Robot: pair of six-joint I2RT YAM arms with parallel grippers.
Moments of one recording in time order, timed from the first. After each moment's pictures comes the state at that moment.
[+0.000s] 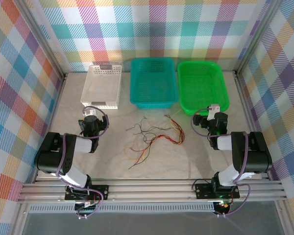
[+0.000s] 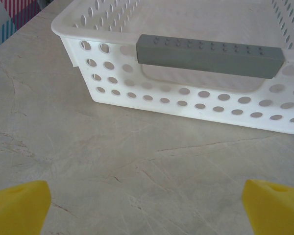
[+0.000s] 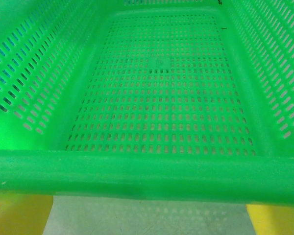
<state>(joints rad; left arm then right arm) -0.12 1.57 0.39 0.73 -0.32 -0.13 0.01 1.55 0.39 0.74 -0.09 0.03</state>
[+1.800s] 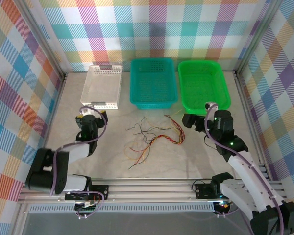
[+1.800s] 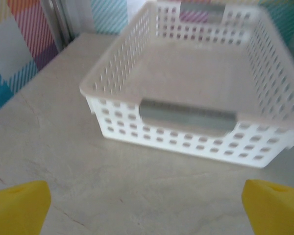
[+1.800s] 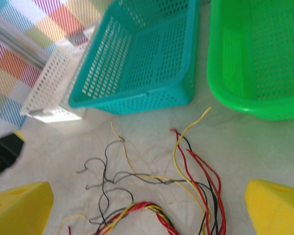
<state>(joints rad) -0.16 1.30 0.39 0.58 -0.38 -0.14 0.30 0.81 0.65 -0.29 -0.22 0.47</state>
